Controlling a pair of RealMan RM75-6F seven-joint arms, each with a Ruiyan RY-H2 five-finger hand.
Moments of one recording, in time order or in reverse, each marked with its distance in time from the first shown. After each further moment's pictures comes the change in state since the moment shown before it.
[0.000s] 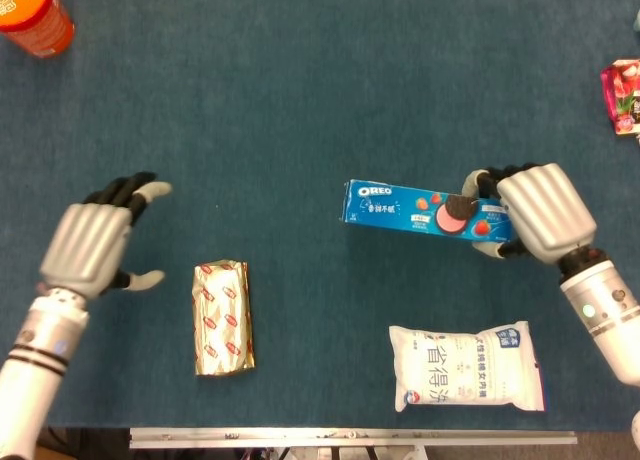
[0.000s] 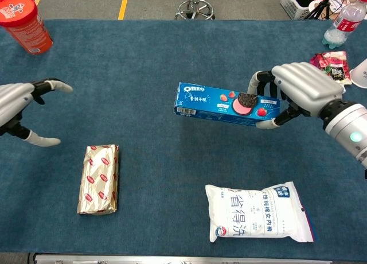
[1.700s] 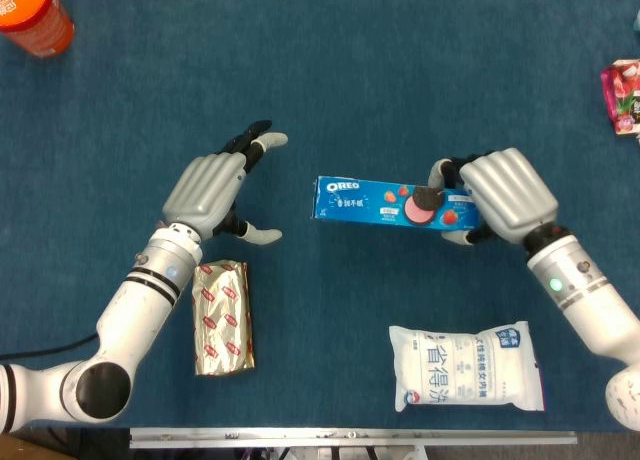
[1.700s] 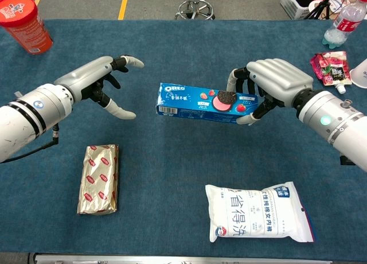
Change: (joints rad) left arm -0.356 -0.183 -0.166 -0.055 -0.525 -0.126 0.035; right arm 0.133 -0.046 0.041 0.041 0.123 -0.101 0.005
